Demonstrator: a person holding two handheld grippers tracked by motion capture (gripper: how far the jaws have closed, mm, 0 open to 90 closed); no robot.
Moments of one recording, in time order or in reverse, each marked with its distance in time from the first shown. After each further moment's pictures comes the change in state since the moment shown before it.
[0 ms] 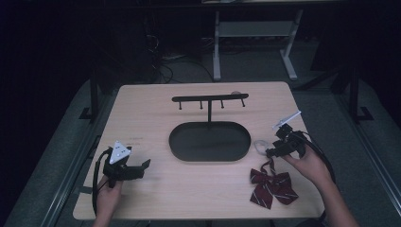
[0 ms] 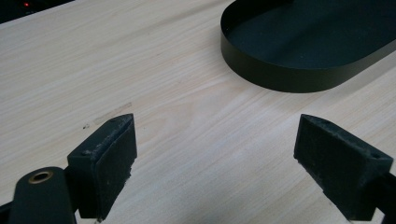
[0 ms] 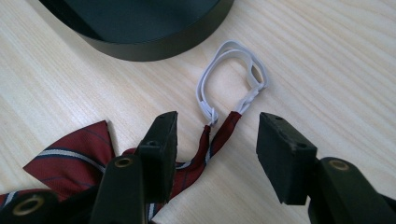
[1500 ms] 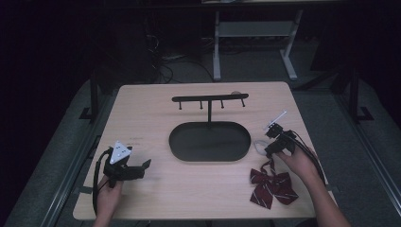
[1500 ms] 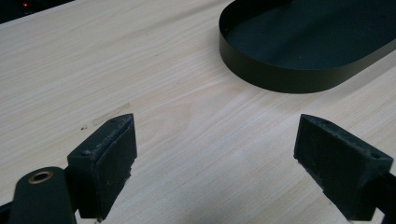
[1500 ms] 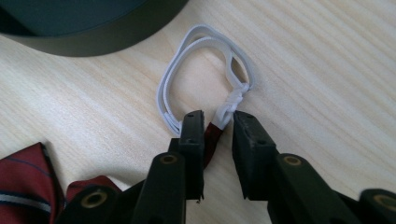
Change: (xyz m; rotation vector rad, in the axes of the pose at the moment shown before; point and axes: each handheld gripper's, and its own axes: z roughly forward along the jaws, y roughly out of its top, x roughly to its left) left arm -0.001 0.001 0.000 0.006 -0.003 0.007; right arm -0.004 0.015 0.036 0.132 -0.092 0.030
